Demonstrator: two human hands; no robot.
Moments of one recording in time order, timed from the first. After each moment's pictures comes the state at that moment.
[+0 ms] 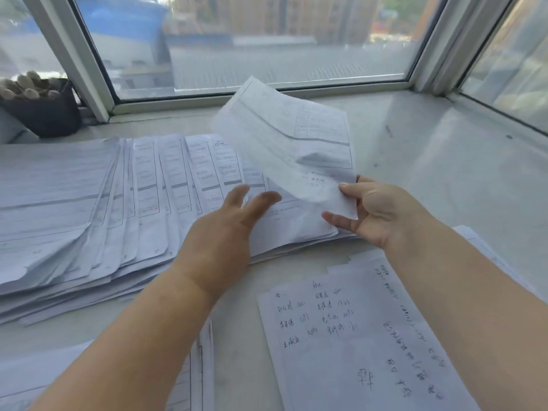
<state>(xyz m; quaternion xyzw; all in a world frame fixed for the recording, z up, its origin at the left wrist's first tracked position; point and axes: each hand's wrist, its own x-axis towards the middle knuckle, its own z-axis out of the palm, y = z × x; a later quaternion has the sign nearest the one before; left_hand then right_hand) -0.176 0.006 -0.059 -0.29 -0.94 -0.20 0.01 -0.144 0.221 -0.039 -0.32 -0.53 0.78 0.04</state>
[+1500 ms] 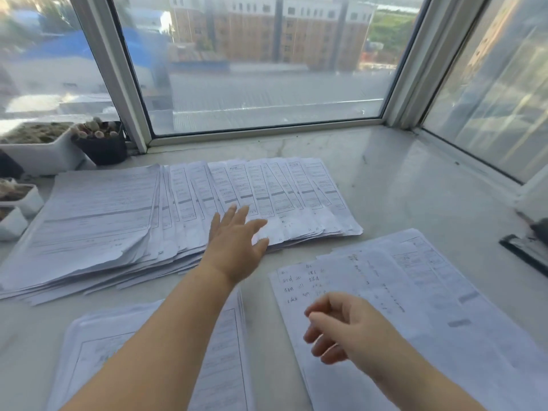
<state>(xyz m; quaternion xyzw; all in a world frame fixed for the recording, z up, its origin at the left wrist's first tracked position) -0.152 -0.019 -0.047 -0.27 -0.94 -0.21 -0.04 0.041 0.116 -0.009 -0.23 -0.74 0.62 -0.10</state>
